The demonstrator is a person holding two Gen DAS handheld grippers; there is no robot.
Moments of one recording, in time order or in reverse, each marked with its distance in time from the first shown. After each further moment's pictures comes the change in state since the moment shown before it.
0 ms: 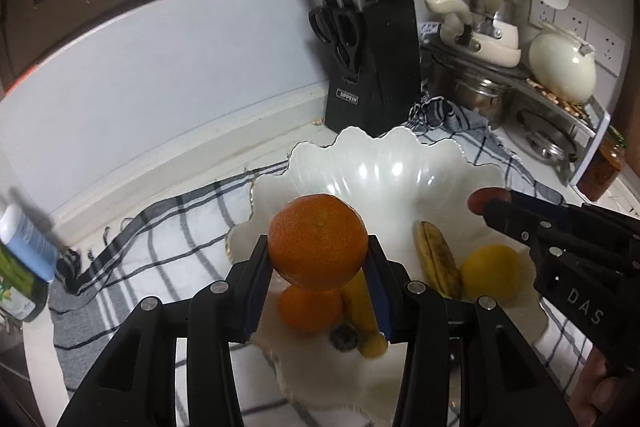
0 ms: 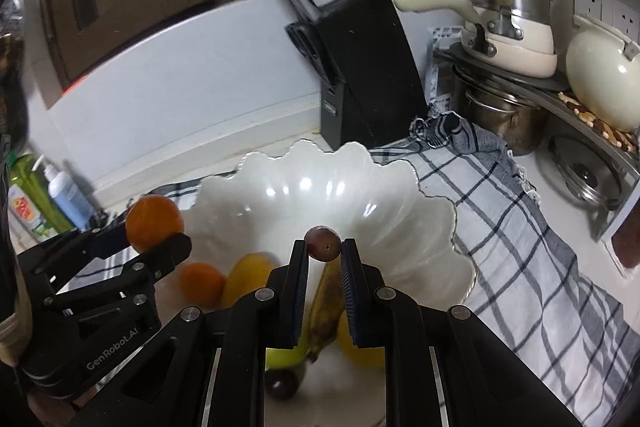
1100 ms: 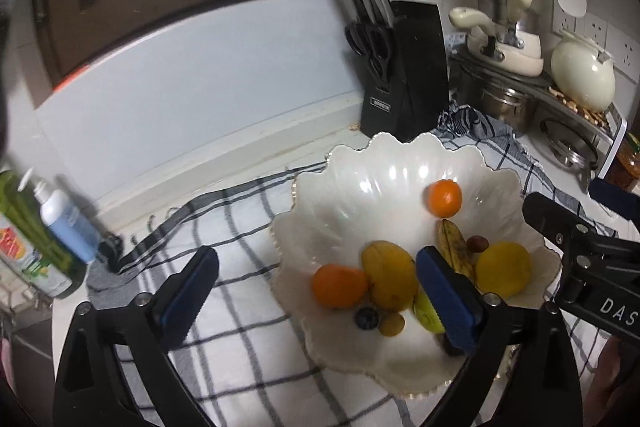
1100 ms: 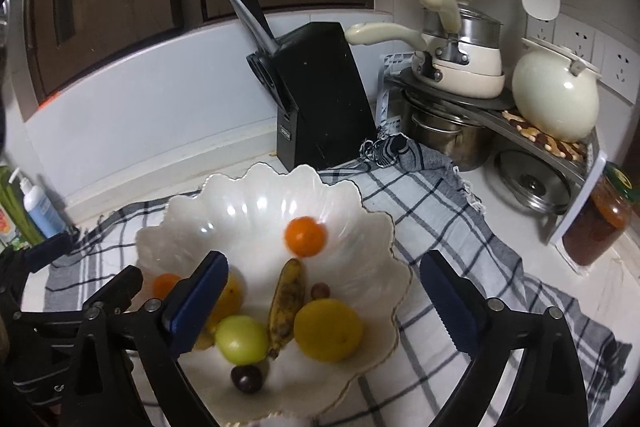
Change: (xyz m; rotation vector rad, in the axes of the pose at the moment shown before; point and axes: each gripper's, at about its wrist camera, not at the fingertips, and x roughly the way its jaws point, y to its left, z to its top) left arm -0.046 0.001 -0.015 -0.040 -0.040 0.150; right arm -0.046 -0.001 -0.001 0.016 -0.080 -0.148
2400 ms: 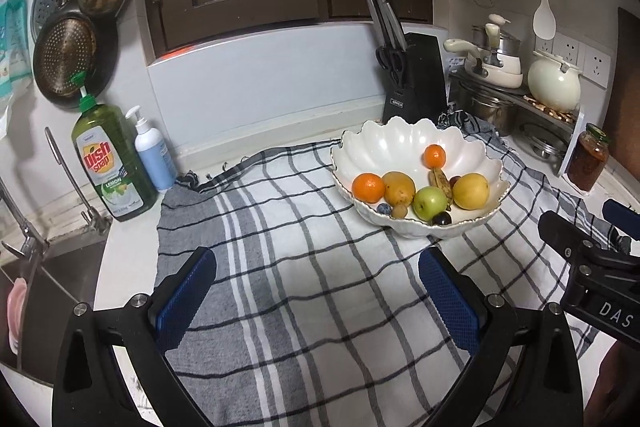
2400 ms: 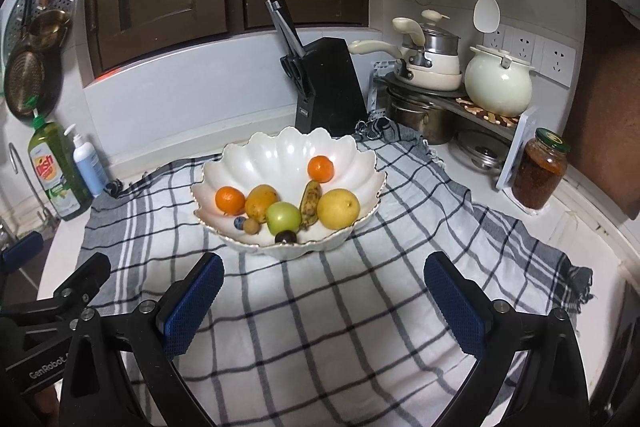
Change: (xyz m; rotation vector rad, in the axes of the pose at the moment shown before) left arm -0.157 0.032 -0.116 -0.082 -0.076 0.057; right arm -0.151 0.025 -0.097 -0.033 -0.034 -0.029
